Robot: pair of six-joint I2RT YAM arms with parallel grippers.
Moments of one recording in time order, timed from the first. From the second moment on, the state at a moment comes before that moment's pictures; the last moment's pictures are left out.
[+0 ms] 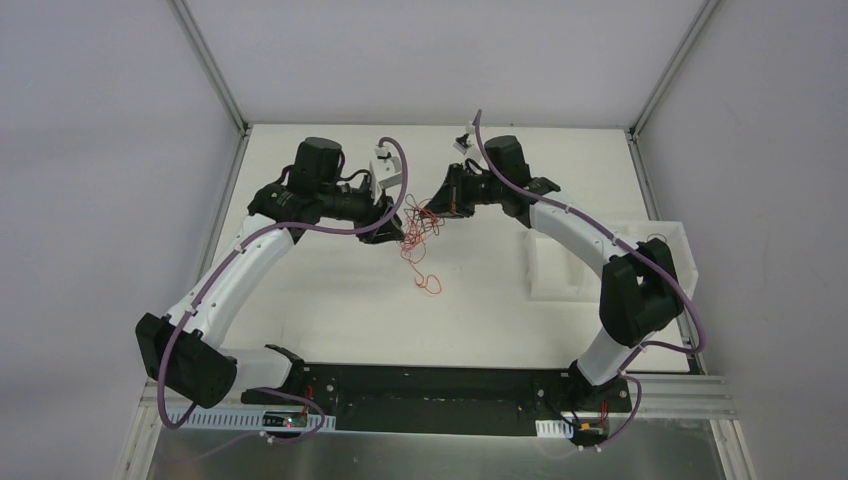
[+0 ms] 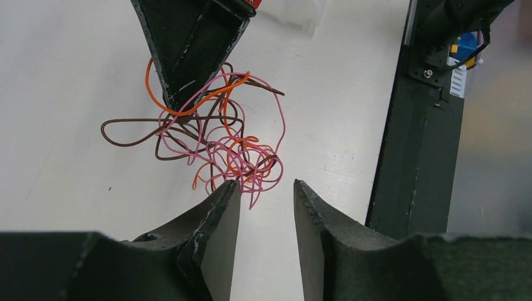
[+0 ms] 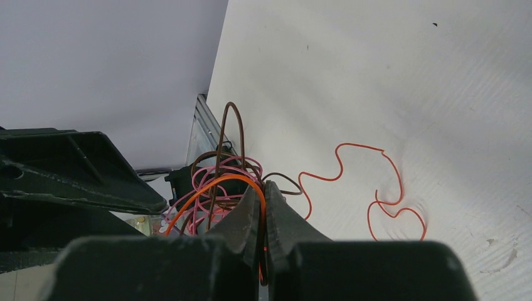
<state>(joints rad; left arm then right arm) -0.41 1.27 1.27 -0.67 0.80 0.36 0.53 1.68 1.30 -0.19 -0.73 0.71</state>
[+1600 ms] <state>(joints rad) -0.12 1.22 1.83 -0.66 0.59 -0.12 0.43 1.83 1.30 -0.42 -0.45 0.38</state>
